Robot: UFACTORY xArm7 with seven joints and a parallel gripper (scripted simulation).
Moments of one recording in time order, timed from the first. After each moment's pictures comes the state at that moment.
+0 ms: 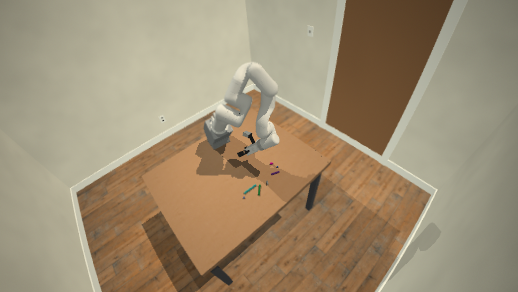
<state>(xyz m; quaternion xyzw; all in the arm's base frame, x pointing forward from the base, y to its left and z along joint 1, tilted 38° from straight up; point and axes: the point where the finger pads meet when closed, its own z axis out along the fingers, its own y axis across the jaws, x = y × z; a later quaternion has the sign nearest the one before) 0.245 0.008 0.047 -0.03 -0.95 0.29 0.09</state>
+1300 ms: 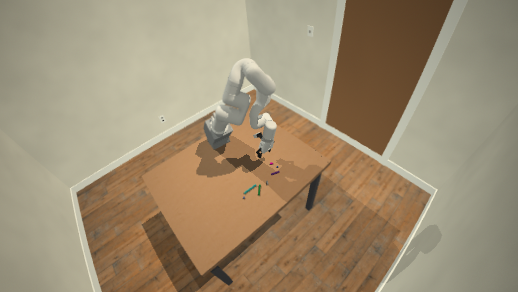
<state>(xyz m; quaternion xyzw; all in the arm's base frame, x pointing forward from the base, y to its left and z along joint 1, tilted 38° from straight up) 0.343 0.124 0.048 -0.02 -0.97 0.10 -0.24</state>
